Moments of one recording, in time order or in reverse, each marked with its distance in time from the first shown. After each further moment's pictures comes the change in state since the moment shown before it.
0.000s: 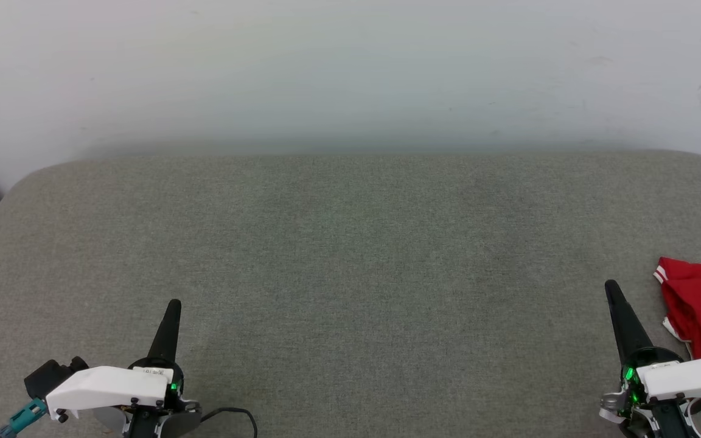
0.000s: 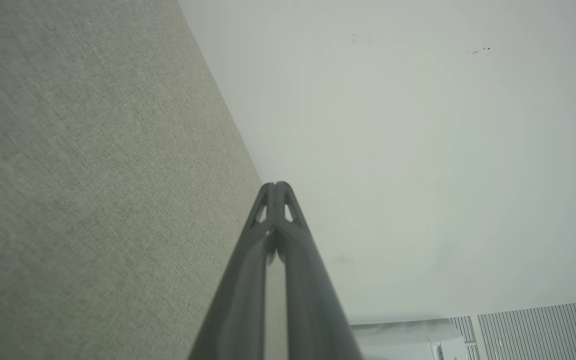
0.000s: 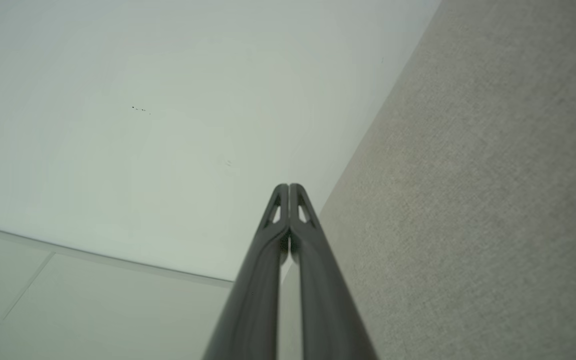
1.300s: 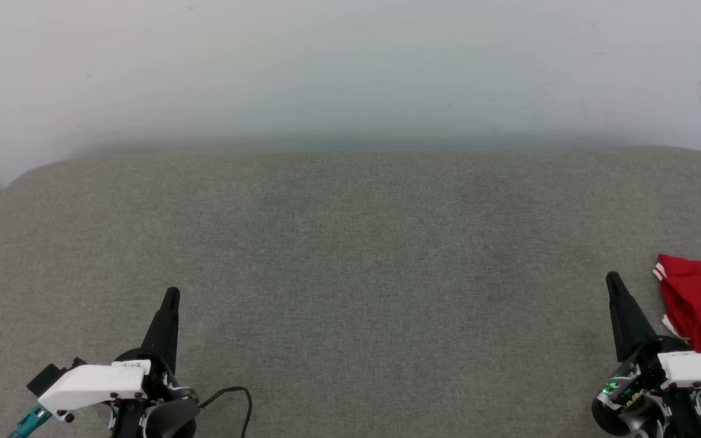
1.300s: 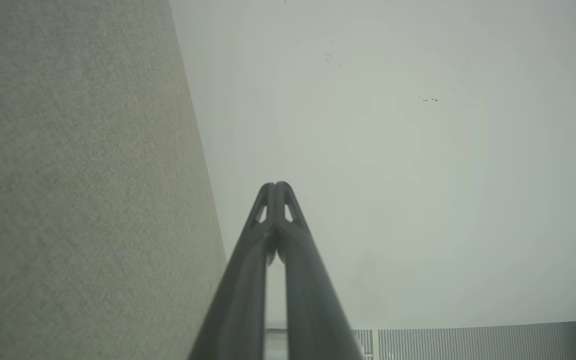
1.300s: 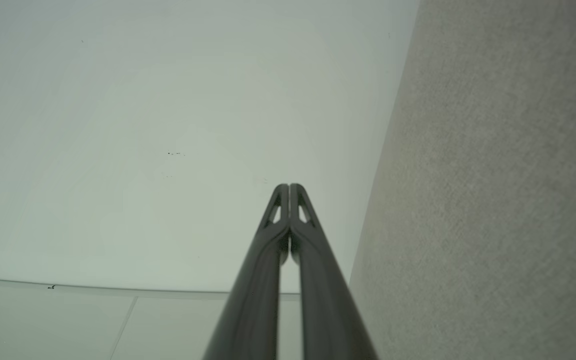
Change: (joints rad) left arm -0.023 -0.036 0.057 0.001 -0.262 -0.031 0.074; right arm -0.053 0.002 -0.014 0.073 0.312 0.000 0.039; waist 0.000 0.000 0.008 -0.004
